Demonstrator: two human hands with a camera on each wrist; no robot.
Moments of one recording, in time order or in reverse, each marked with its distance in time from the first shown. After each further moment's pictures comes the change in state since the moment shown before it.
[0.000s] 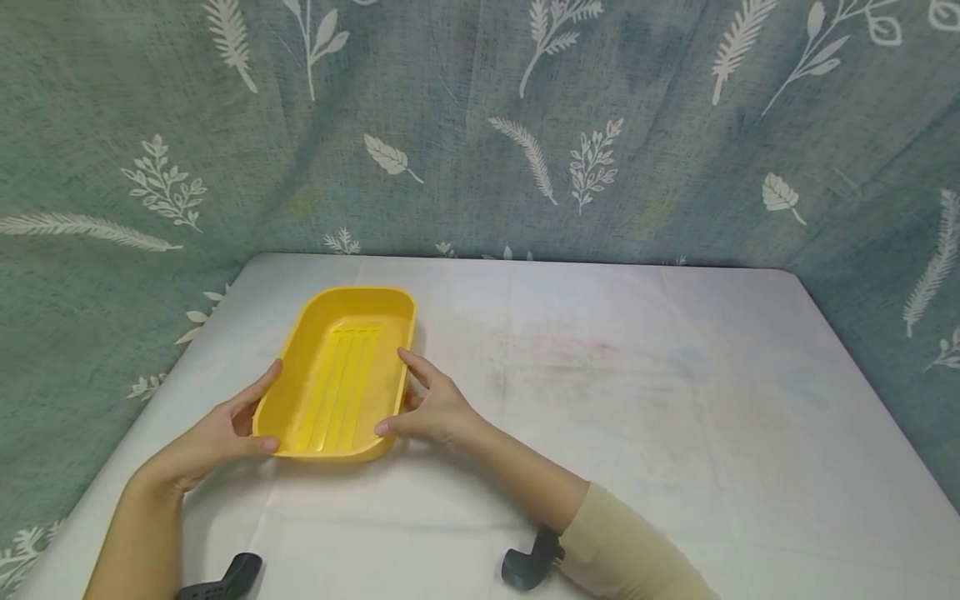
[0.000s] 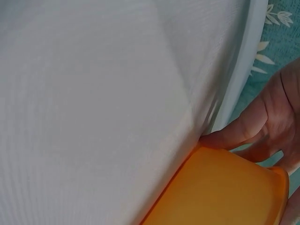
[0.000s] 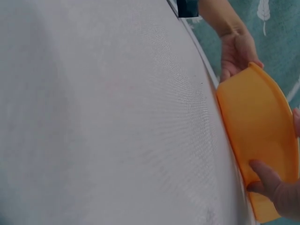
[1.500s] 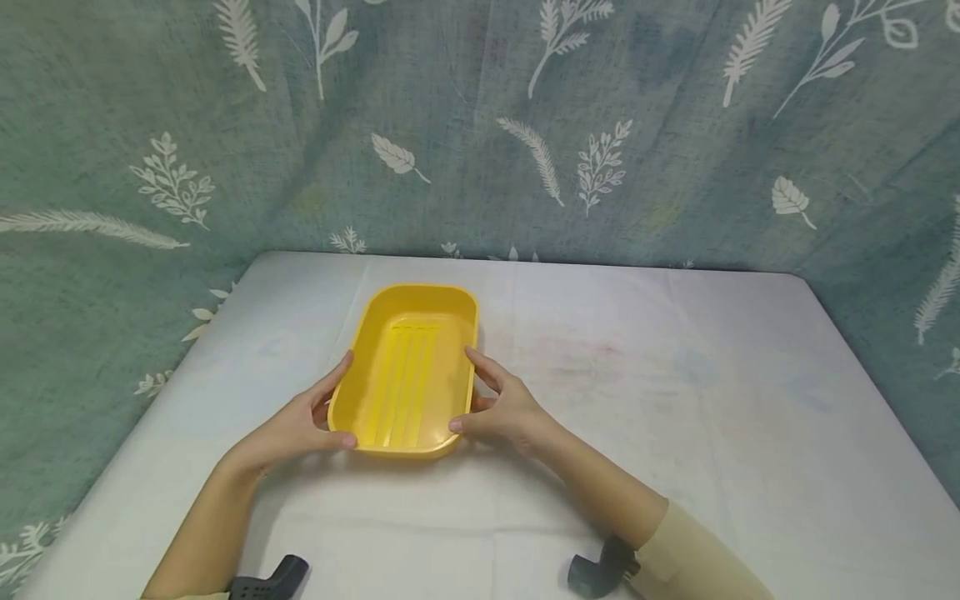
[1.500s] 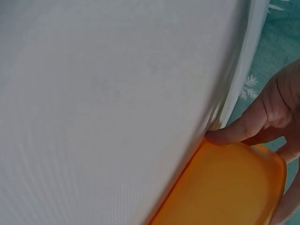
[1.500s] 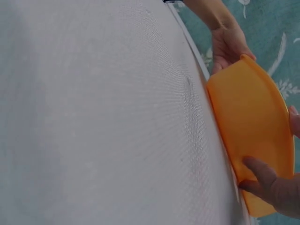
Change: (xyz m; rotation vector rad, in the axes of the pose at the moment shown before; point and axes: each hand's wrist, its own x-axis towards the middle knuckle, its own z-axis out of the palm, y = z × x) left_hand 0.041 0.024 0.057 0.034 -0.015 0.061; right_hand -0.037 -0.001 -0.067 -0.010 -0.006 0.009
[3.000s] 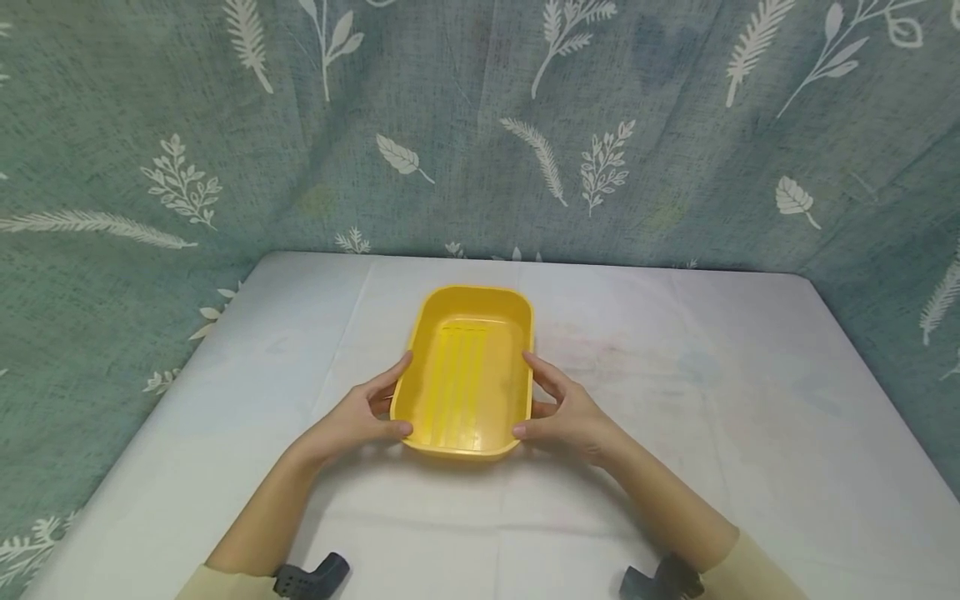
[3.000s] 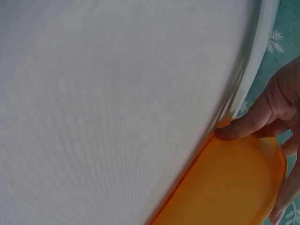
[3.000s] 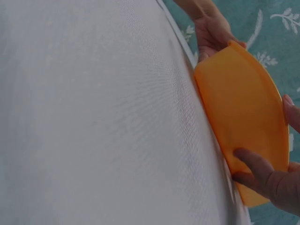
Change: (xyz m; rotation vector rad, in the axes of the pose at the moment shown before) left_hand 0.032 0.017 0.045 -0.125 -0.055 0.021; right_hand -0.039 0.006 -0.060 0.066 -0.050 -0.029
